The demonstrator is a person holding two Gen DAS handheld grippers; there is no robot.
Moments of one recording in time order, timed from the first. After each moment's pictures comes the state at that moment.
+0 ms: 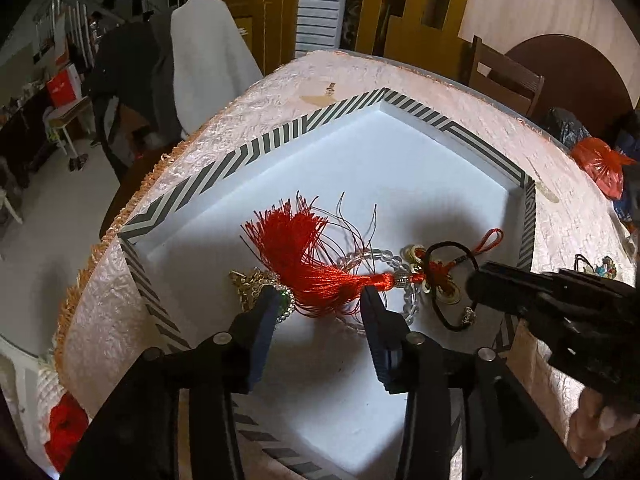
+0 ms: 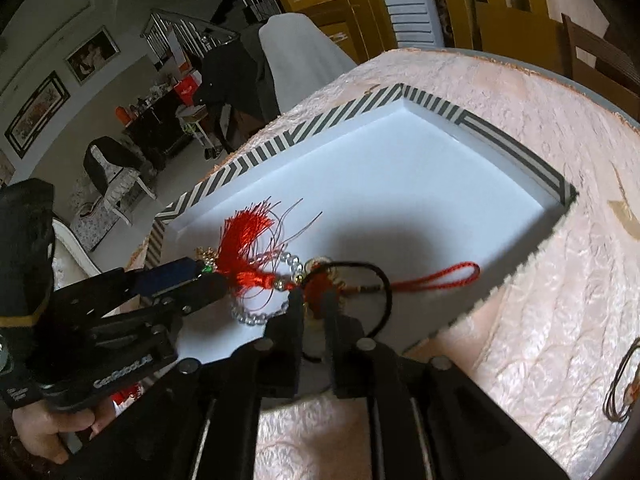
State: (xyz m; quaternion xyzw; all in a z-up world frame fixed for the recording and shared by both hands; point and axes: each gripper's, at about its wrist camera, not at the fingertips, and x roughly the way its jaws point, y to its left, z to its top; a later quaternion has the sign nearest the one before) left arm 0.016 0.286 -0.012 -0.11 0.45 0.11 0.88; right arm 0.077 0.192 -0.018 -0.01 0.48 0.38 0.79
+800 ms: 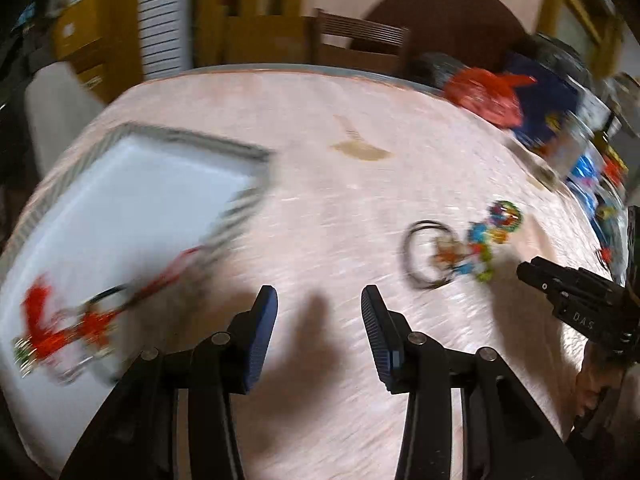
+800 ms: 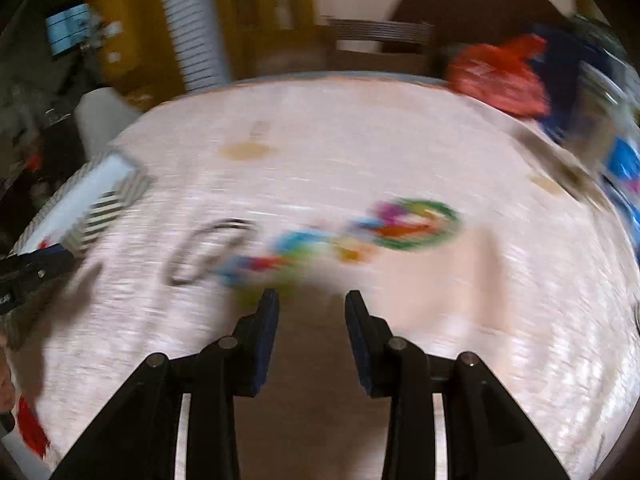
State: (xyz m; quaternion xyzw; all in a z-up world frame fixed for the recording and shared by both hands) left arm 0.084 0.079 -0.005 -0.04 0.43 -0.09 0.90; right arm 0.055 -0.113 -0.014 0.01 0.44 0.07 0.90
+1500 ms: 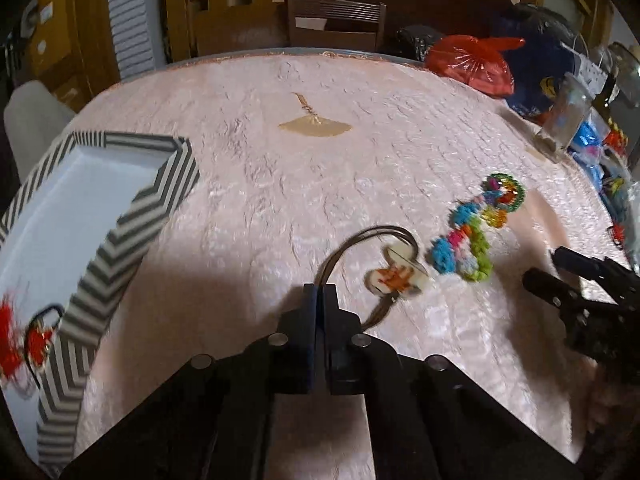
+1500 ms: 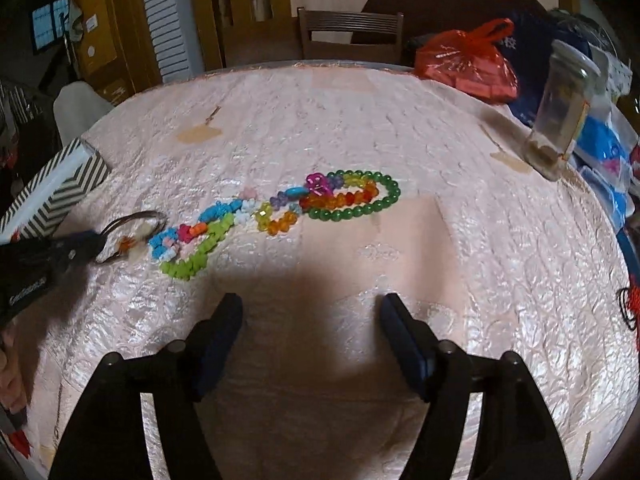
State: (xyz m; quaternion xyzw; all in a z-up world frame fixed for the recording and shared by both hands) left arm 0.095 0.034 -0.030 -0.01 0.45 -0.10 0.89; right arm 0.048 -0.144 -0.030 -0.01 0.45 0.04 0.89
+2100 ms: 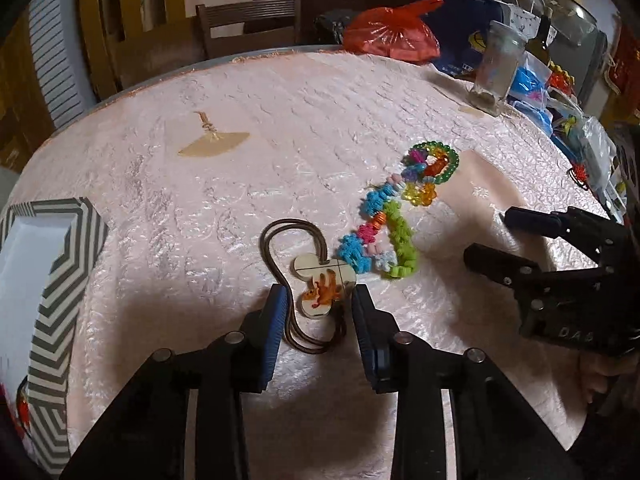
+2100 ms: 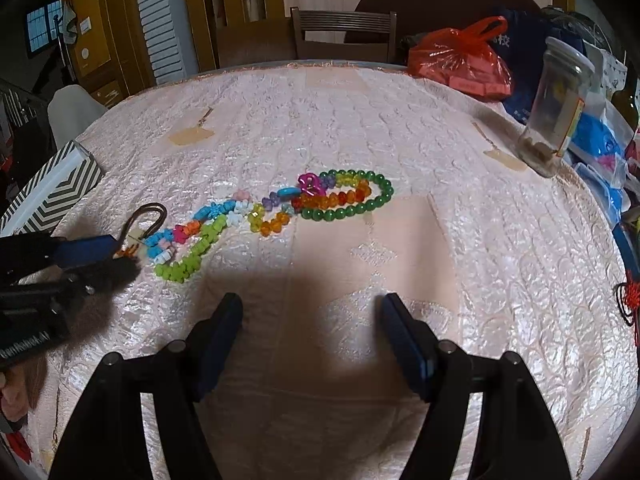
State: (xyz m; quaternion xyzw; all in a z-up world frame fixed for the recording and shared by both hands) left arm 0.103 -0.016 -0.030 0.07 0.44 -0.20 0.87; right arm 0.050 -0.144 -0.030 -0.01 0.45 0.03 0.89
